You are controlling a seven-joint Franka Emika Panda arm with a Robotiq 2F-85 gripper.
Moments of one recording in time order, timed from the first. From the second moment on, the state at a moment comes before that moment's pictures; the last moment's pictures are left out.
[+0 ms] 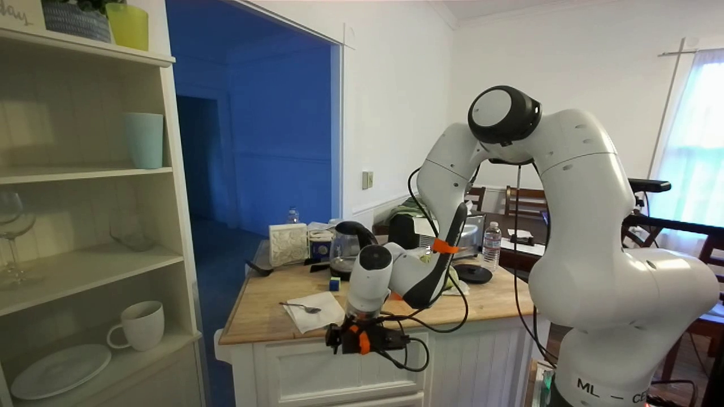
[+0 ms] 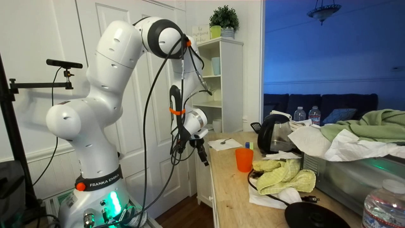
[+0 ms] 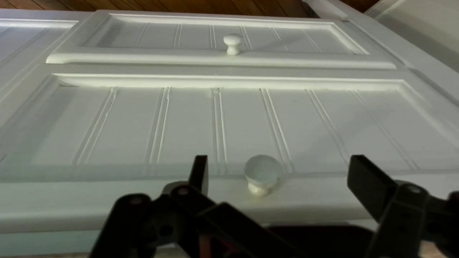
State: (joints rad) arm -0.84 0.56 0.70 -2.38 -1.79 2.70 2.19
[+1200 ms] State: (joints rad) arm -0.74 0.63 0.60 -2.31 -1.88 2.66 2.30
